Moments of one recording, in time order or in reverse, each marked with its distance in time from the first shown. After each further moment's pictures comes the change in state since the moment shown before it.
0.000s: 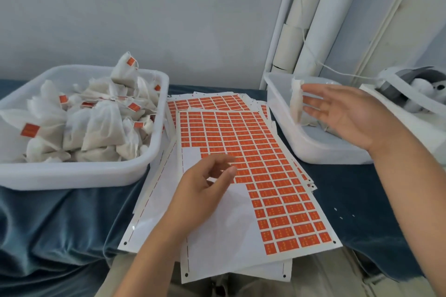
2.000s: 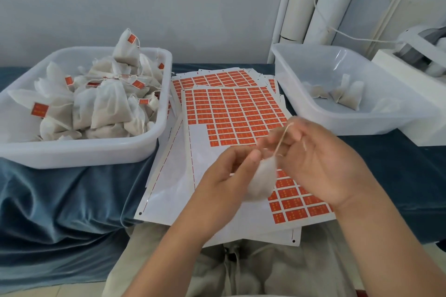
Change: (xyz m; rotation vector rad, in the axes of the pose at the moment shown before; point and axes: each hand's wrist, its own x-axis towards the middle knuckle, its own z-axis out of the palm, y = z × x) left_hand -0.046 0.041 0.016 -0.129 -0.118 -0.180; right_hand -0.109 0.046 0.118 0.363 -0.254 0.154
